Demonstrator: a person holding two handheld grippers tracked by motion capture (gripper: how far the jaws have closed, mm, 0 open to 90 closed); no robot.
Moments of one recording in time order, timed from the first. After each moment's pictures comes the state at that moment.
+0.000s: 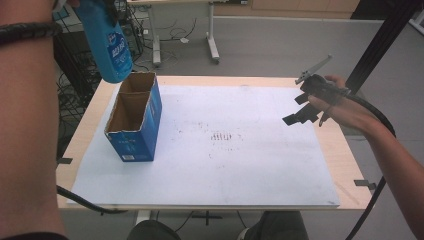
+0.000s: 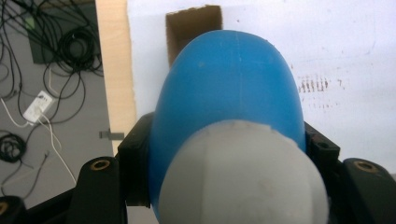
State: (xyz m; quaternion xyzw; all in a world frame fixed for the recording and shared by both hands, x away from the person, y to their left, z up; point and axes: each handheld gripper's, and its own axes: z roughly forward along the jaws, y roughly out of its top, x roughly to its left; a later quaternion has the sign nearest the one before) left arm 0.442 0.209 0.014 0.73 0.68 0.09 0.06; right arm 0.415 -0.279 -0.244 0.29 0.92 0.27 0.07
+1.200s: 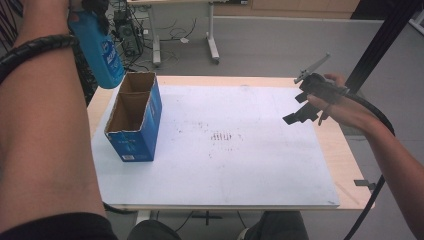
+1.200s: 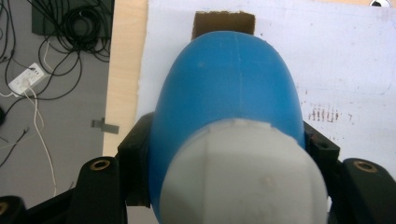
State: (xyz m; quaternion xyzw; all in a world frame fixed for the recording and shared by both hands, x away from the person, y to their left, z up) left arm 0.452 0.235 -0.017 0.67 0.73 0.09 0.07; right arm 0.417 -0.277 -0.240 0.29 0.92 0.26 0.08
